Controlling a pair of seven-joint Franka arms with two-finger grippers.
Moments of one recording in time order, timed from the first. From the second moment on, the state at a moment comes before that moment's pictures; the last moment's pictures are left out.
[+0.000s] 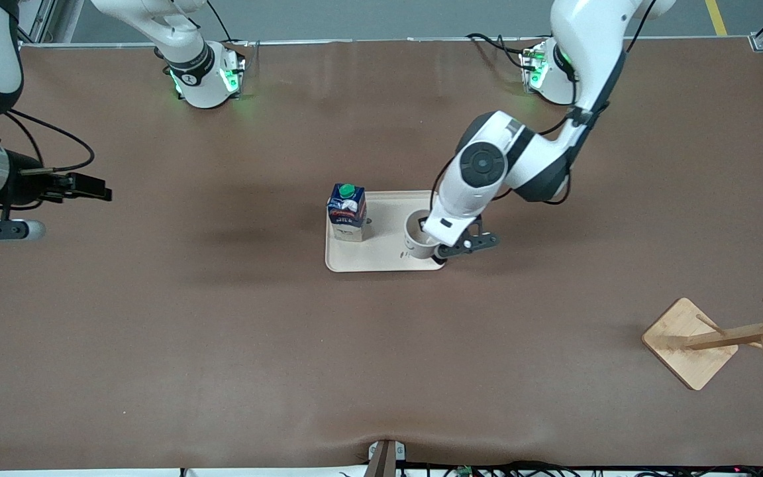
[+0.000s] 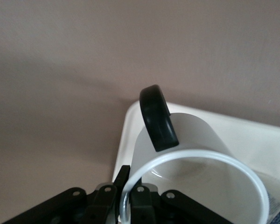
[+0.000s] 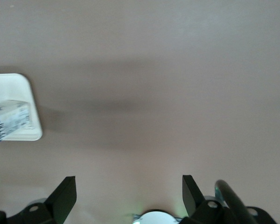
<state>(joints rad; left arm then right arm) -0.41 0.42 -0.21 -1.81 -0.01 2.22 -0.83 0.07 0.14 -0.10 -1.58 0.14 1.46 -0.03</state>
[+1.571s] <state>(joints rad) 0.08 0.20 -0.20 -1.66 0.05 1.87 0.04 0.75 0.30 -0.08 -1.77 0.25 2.07 0.90</state>
